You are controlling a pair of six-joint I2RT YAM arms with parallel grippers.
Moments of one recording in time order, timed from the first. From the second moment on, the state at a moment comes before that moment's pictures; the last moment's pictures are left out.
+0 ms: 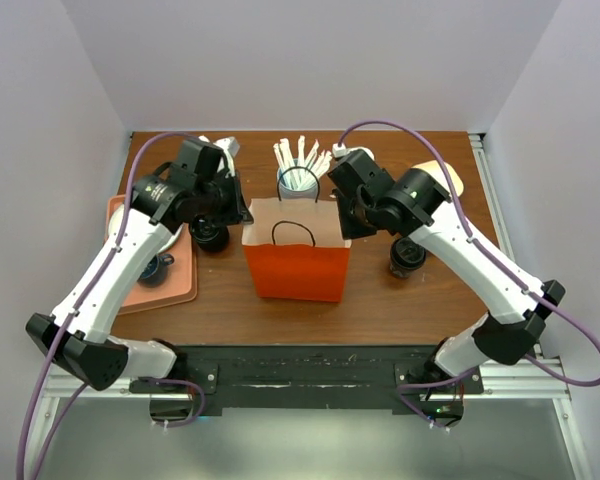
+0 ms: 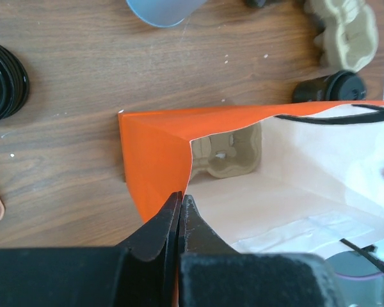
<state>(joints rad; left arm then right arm) -0.47 1.33 1.52 -1.03 0.12 -0.53 0.85 1.51 1.81 -1.30 0.33 0.54</state>
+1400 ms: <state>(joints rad) -0.47 1.33 1.51 -1.00 0.16 -0.54 0.85 1.49 1.92 -1.29 0.40 0.54</state>
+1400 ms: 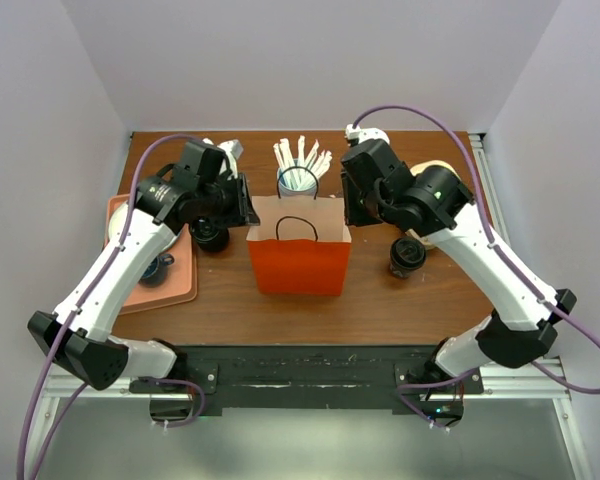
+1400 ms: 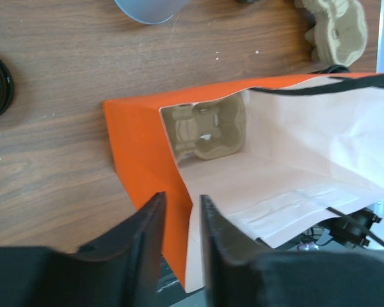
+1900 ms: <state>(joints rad) -0.48 1.33 1.50 -1.01 0.14 -0.50 0.85 1.30 1.91 -1.20 0.47 0.47</state>
